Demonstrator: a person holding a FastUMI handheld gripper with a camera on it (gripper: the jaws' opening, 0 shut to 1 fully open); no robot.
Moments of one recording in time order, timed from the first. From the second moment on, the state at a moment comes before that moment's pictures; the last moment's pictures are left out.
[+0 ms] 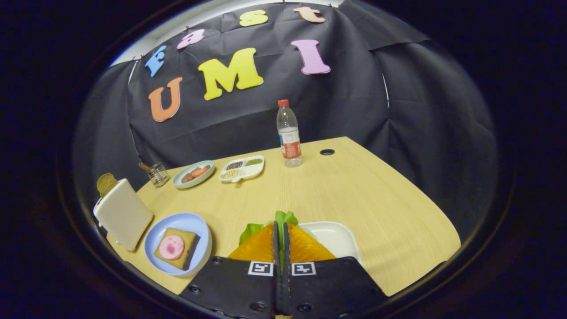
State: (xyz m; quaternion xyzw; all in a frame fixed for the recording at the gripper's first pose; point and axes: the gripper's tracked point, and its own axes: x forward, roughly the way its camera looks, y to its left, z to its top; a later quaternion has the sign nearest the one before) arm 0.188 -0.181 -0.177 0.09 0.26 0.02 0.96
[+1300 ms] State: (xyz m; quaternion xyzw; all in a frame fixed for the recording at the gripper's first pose) arm 0.180 0.023 -0.142 0.08 0.20 0.06 0.97
